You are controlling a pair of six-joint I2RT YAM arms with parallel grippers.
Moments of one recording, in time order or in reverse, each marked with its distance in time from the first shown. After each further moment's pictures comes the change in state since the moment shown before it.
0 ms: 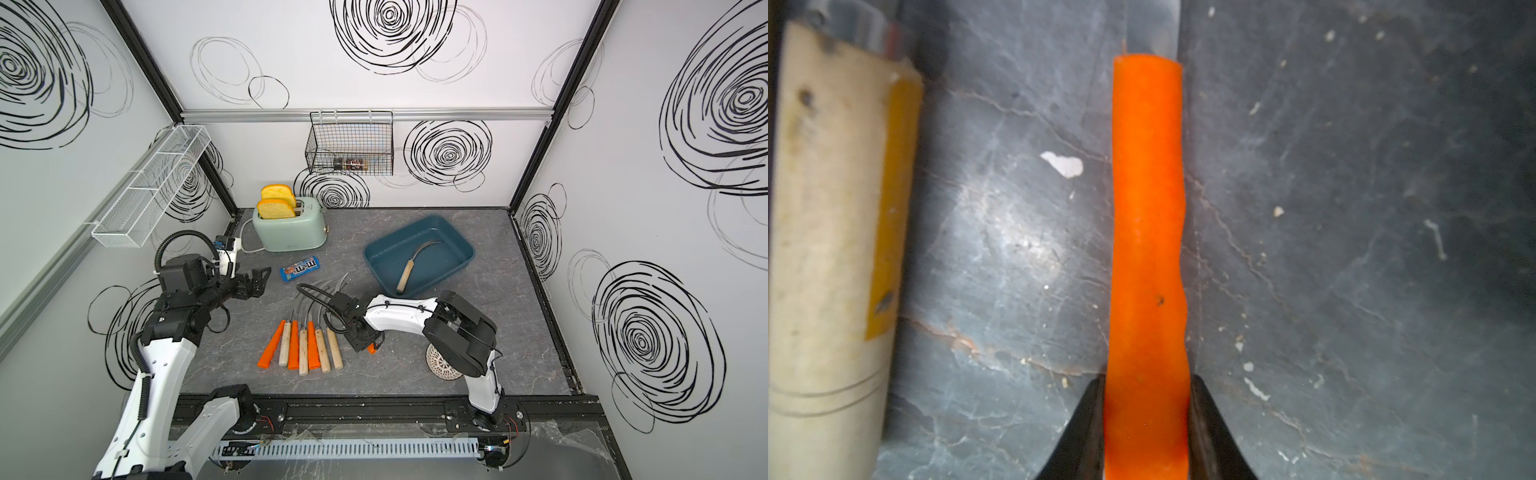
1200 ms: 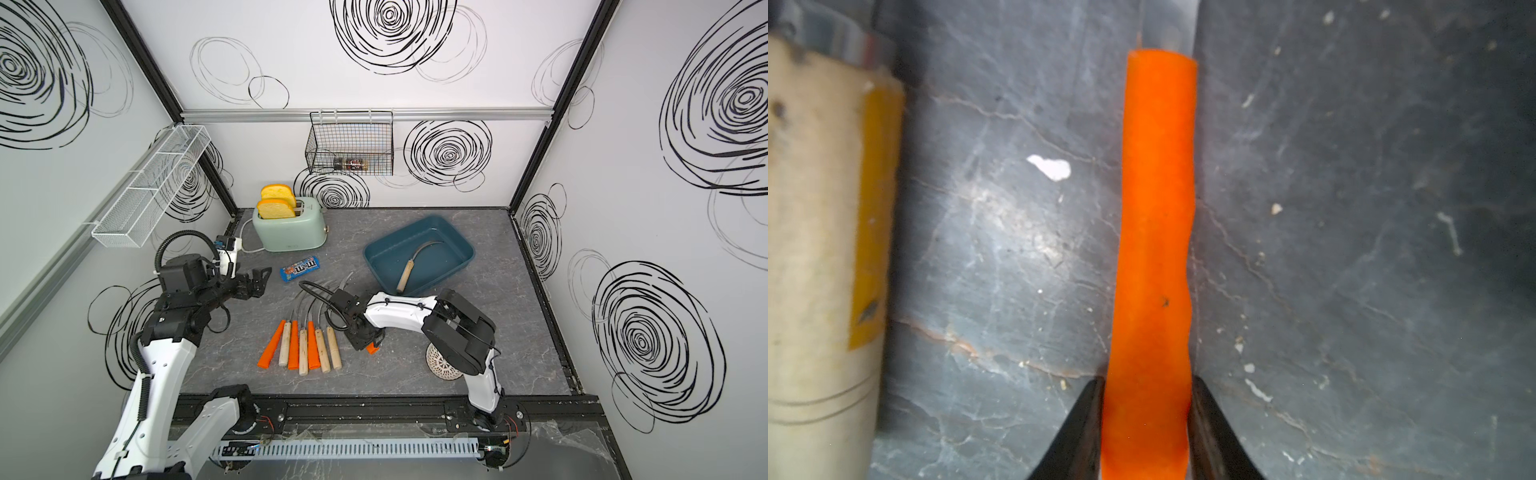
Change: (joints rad) left arm -0.005 -0.008 0.000 0.000 0.003 0.001; right arm -0.010 0.015 0.016 -0.016 -0.035 0.021
